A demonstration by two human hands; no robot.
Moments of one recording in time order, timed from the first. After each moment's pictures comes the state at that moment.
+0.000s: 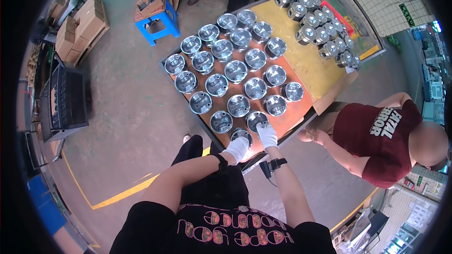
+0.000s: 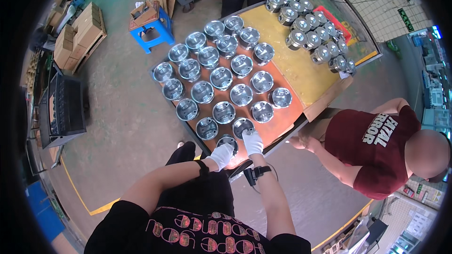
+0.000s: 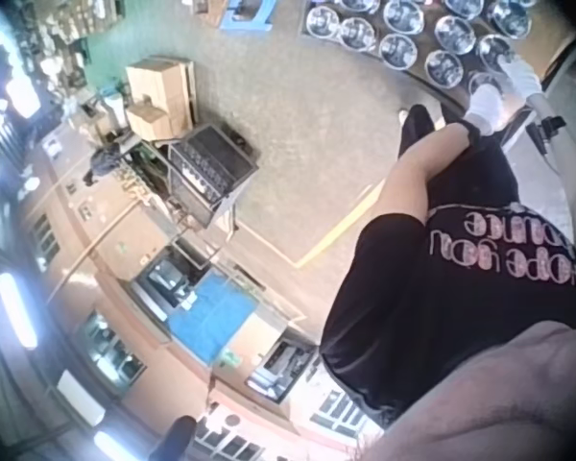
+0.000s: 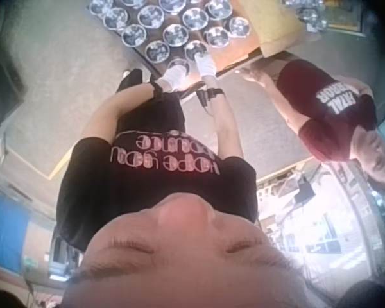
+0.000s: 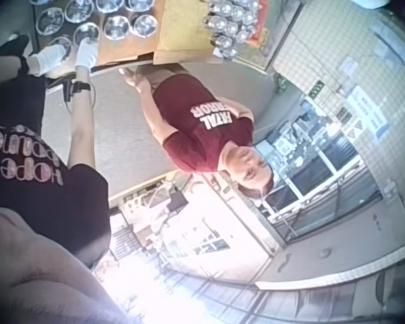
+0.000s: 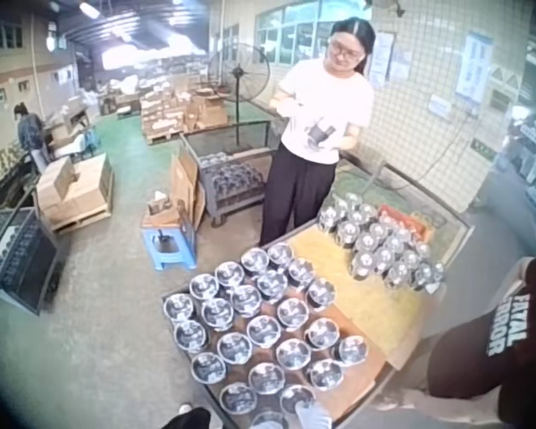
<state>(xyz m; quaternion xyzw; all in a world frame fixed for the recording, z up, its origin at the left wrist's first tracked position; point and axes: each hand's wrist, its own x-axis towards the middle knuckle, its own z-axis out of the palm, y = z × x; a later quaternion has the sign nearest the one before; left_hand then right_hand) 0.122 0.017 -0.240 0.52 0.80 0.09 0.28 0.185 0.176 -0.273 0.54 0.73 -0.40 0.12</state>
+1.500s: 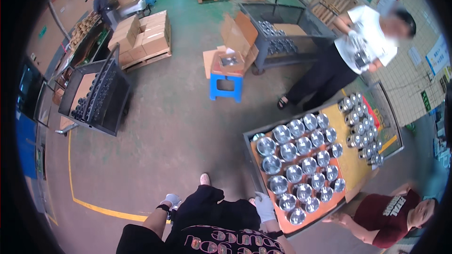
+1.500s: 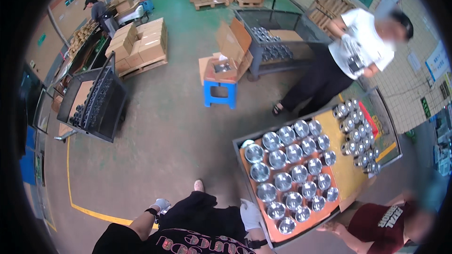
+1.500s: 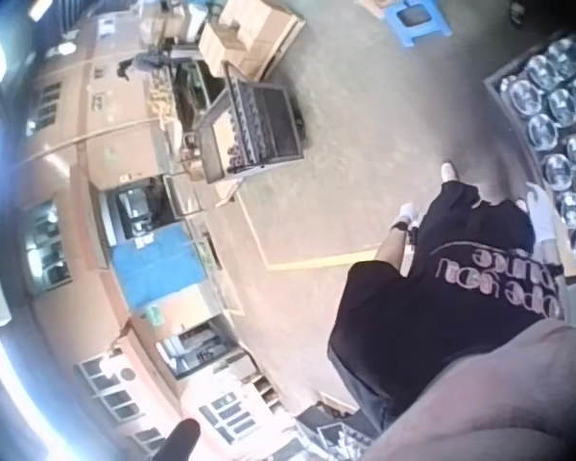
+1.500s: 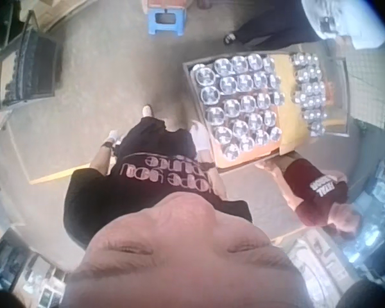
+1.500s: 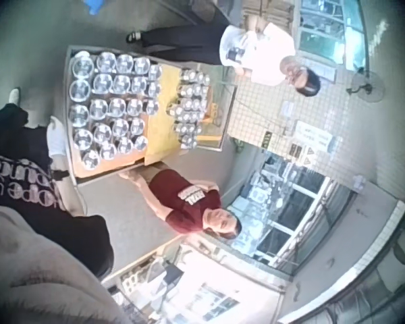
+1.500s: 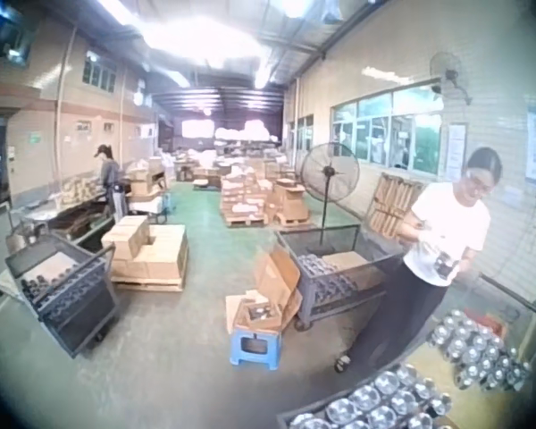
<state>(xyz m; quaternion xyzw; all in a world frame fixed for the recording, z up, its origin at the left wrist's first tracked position) -0.130 -0.555 -0.332 0.21 0.82 -0.12 0.52 -0.014 -0.088 -0.162 0.31 0.82 -0.48 0.07</state>
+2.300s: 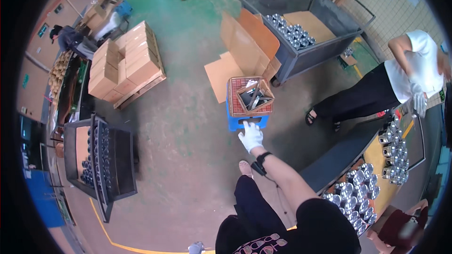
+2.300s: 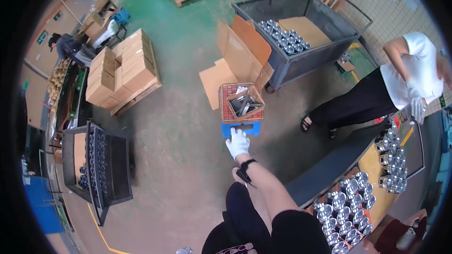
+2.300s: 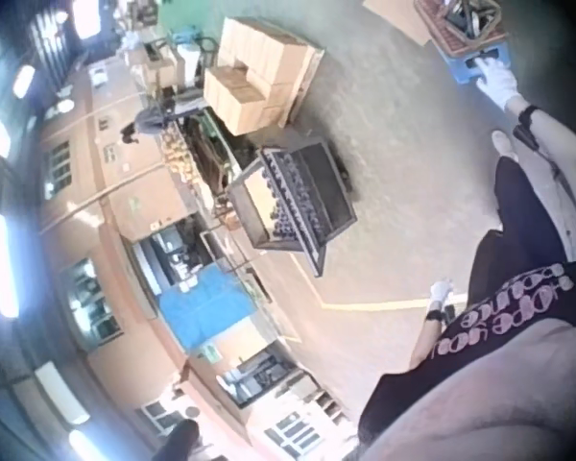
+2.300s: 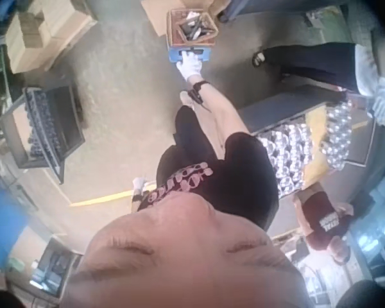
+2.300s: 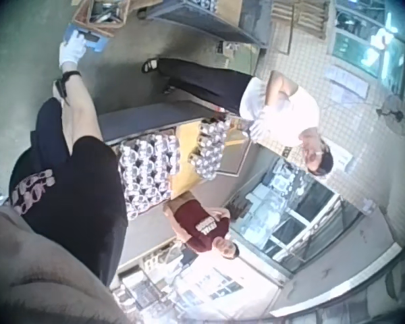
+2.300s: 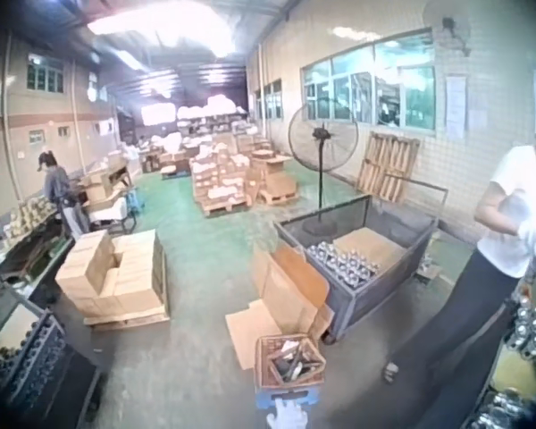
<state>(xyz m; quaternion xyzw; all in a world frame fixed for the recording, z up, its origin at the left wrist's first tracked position) -0.365 -0.653 -0.284 -0.11 0.88 0.11 0.44 -0.799 -0.116 -0.274 0.19 0.96 -0.22 0.05</state>
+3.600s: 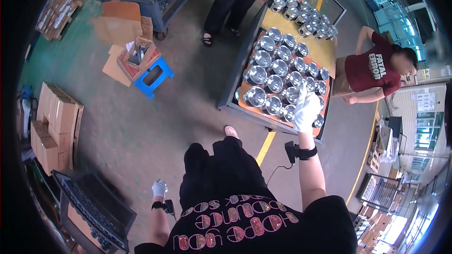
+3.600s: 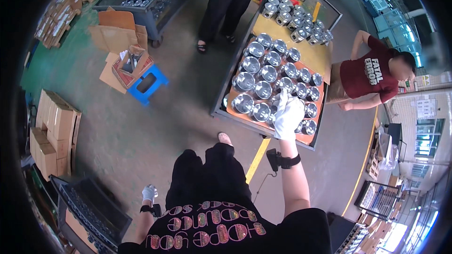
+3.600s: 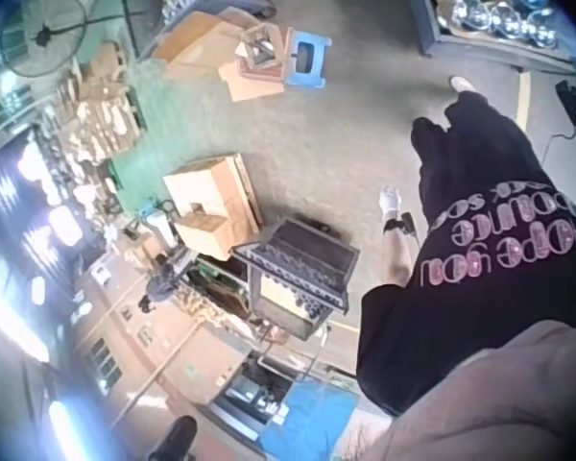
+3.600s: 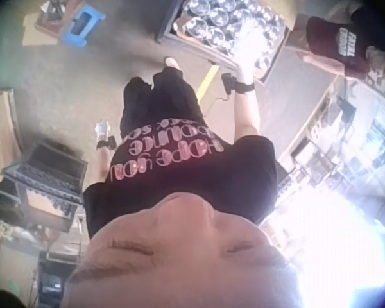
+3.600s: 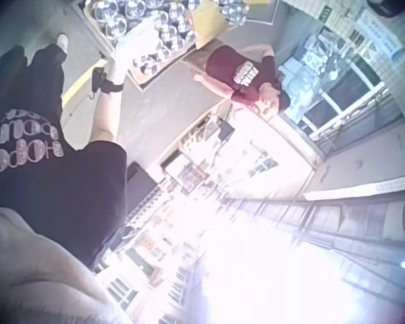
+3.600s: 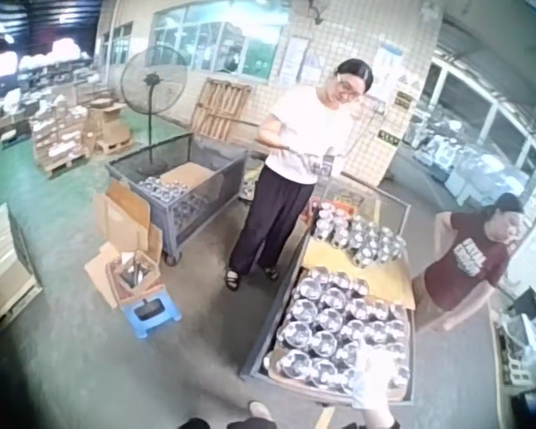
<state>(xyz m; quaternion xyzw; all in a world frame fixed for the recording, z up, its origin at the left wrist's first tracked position) -0.578 -0.673 -0.377 0.08 0.81 0.19 0.55 -0.250 -0.075 -0.001 0.53 0.76 0.03 -0.37</state>
